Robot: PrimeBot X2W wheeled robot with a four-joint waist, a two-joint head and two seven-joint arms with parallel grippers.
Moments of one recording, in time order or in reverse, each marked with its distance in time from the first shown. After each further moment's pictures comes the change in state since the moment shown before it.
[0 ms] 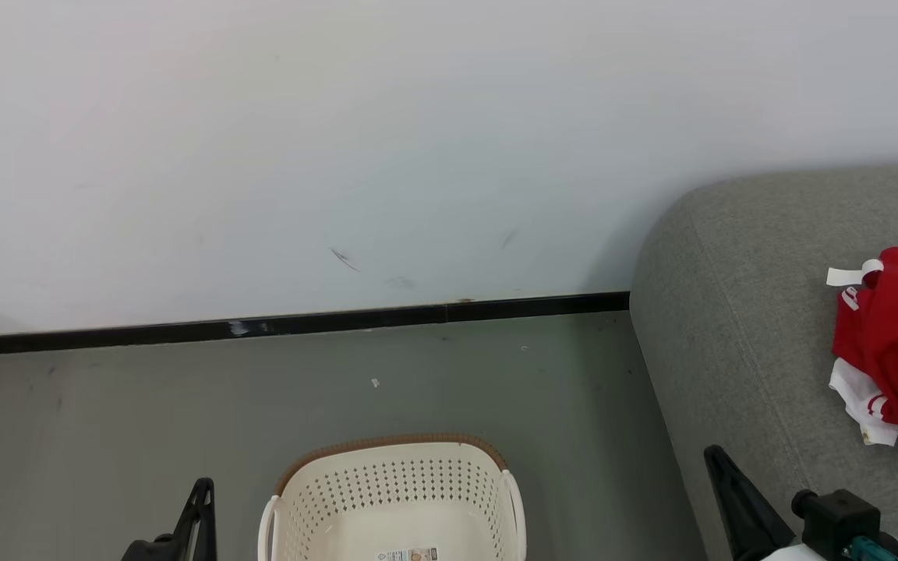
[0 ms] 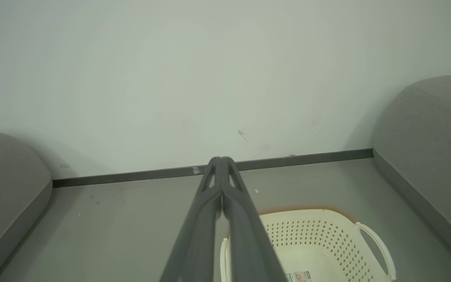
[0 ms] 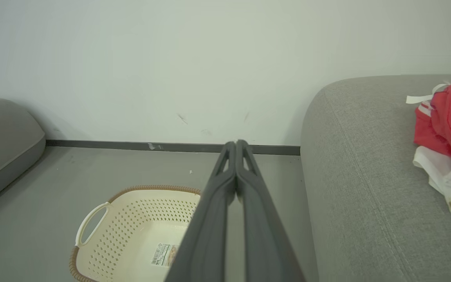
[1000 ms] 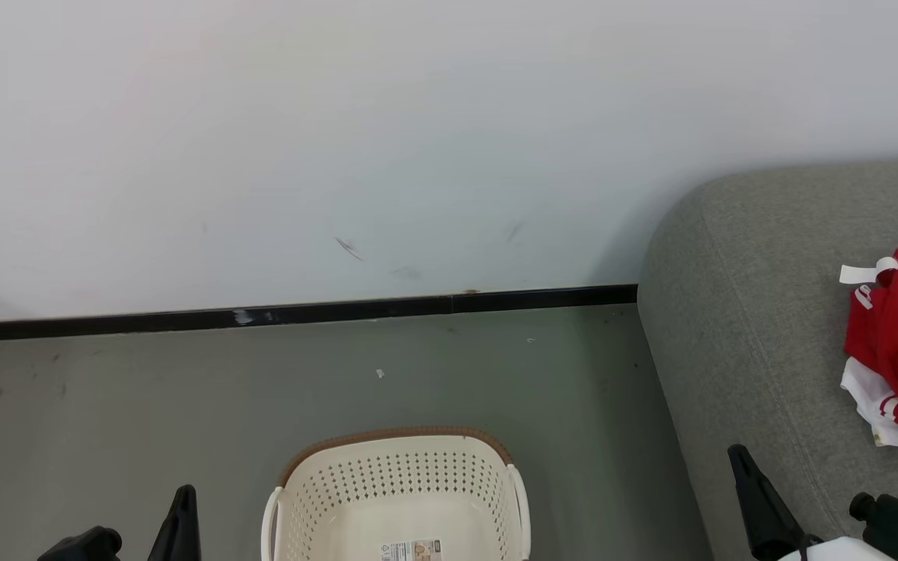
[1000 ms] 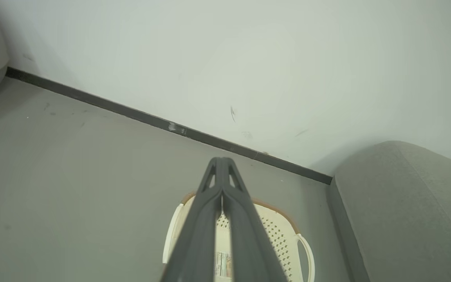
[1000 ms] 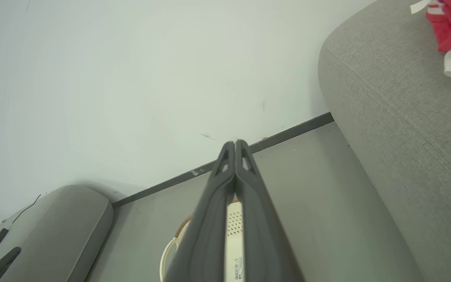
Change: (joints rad) left arm -0.002 -0.030 0.081 -0.006 -0.391 -0.101 0.096; right arm 0.014 -0.007 0.001 -0.016 0.474 0.000 0.053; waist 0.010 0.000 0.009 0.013
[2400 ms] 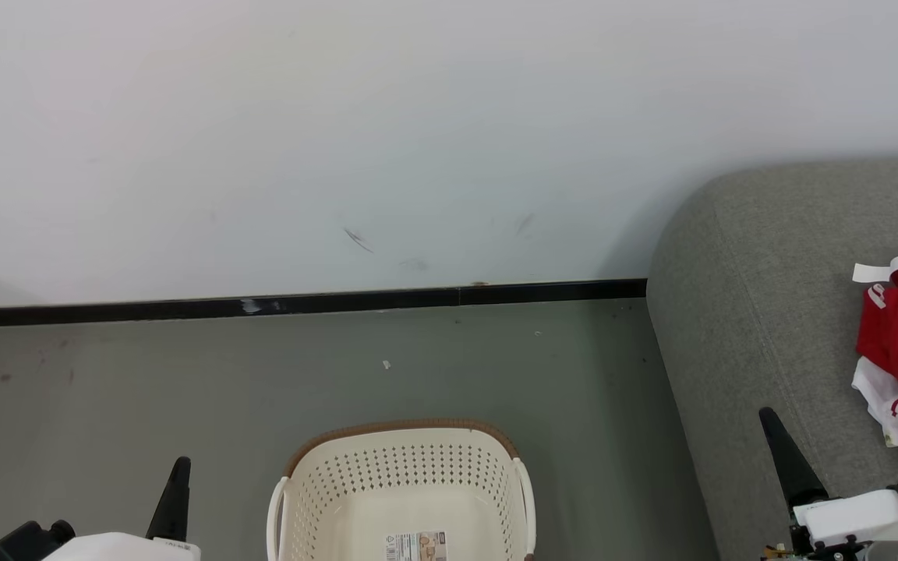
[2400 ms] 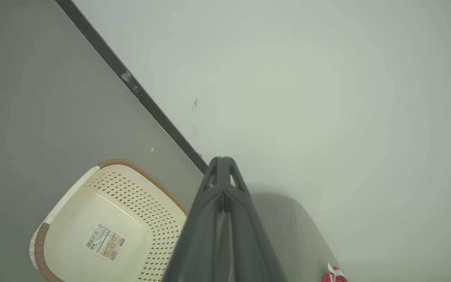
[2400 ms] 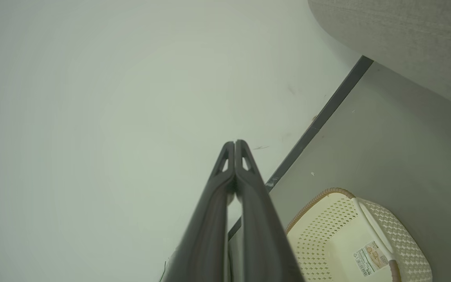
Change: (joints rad) left arm -0.064 -0.052 0.129 0.043 -0.563 -0.162 0.141; right arm -0.118 -0.058 -0.013 0.095 0.710 0.000 0.123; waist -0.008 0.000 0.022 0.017
